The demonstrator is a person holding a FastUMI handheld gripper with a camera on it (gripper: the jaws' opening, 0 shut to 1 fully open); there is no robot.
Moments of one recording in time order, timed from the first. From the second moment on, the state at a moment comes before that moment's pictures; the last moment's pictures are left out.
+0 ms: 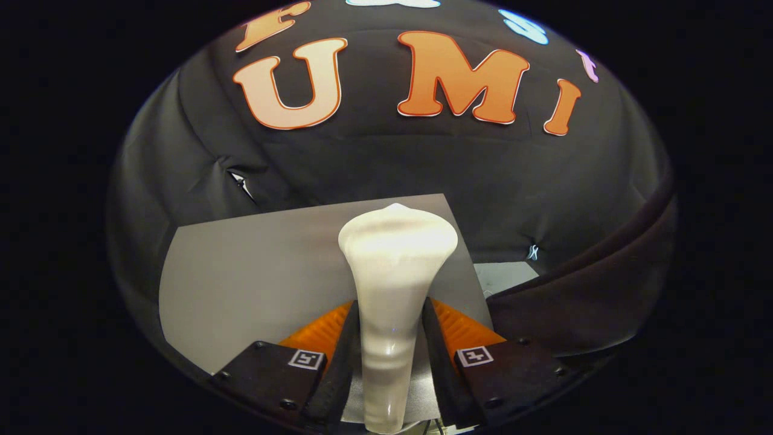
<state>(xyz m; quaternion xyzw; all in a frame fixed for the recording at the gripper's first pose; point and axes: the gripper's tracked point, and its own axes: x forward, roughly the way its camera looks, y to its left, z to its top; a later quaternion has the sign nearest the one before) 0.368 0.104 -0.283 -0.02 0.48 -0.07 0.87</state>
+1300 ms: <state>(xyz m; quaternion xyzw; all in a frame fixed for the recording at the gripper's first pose) 0.224 0.124 -0.130 0.03 0.17 0.05 0.98</state>
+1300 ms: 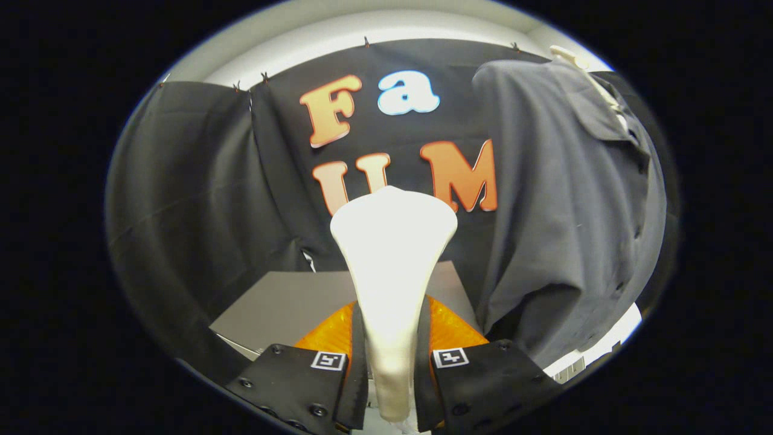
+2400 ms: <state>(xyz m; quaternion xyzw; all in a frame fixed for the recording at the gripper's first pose) 0.166 -0.105 -0.021 0.00 0.04 -0.05 1.00</state>
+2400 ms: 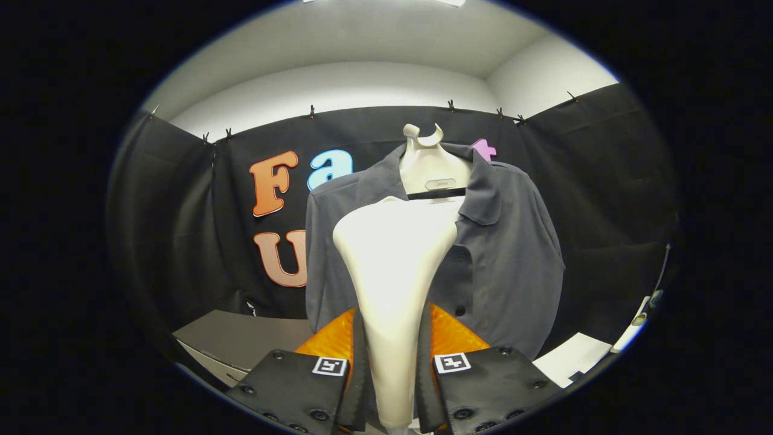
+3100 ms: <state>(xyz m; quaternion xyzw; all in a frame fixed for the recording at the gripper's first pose) 0.216 -0.126 -0.048 -0.01 0.05 -0.02 1.00</state>
